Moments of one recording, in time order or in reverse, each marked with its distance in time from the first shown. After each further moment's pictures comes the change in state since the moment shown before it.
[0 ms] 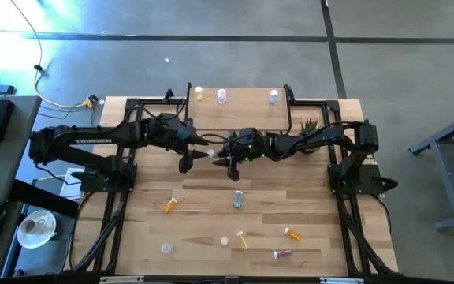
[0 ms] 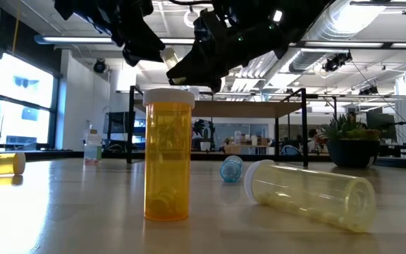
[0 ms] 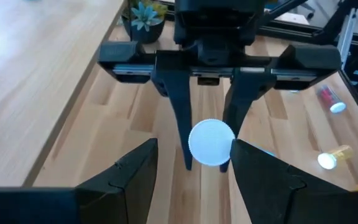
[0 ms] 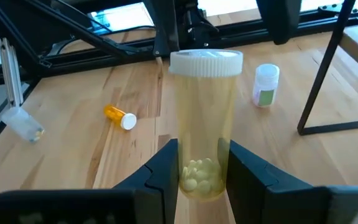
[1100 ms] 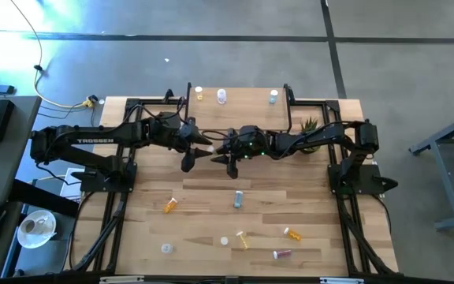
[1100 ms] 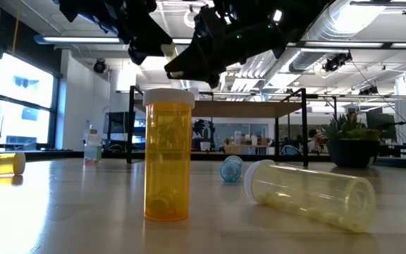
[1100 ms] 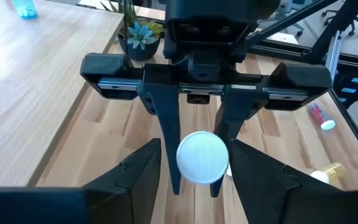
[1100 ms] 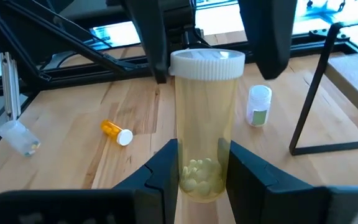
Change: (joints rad) left arm 0.008 0.011 -0.001 0.081 0.031 -0.025; right arm -0.008 -0.002 0.002 0.046 -0.002 -0.029
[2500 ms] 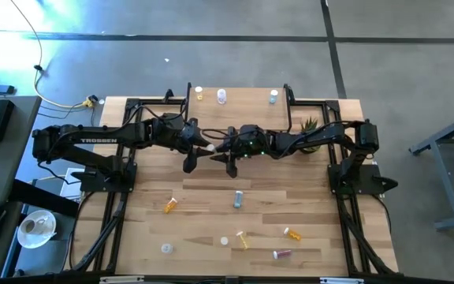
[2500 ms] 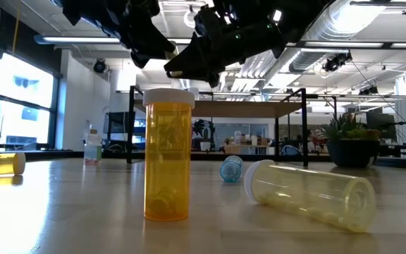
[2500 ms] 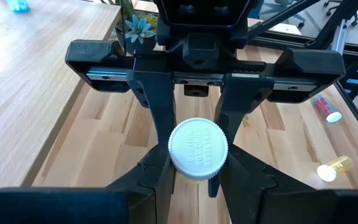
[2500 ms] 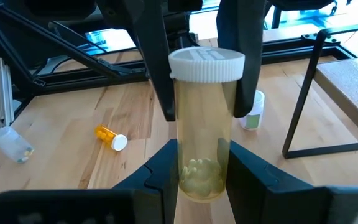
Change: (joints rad) left arm 0.000 0.032 -0.001 0.014 -0.002 0.026; right arm -0.011 0.000 0.002 0.000 0.018 0.006
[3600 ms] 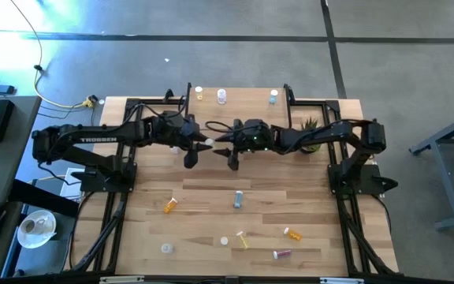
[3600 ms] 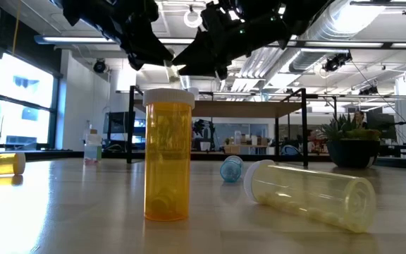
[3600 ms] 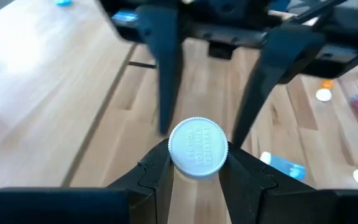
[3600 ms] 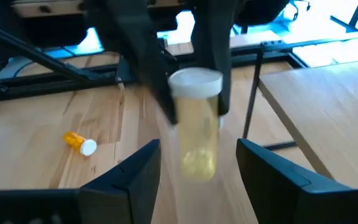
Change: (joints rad) left arm 0.040 -0.002 0.002 -0.036 -0.064 0.016; right arm -0.024 -0.077 -0.002 -0.078 0.093 -0.030
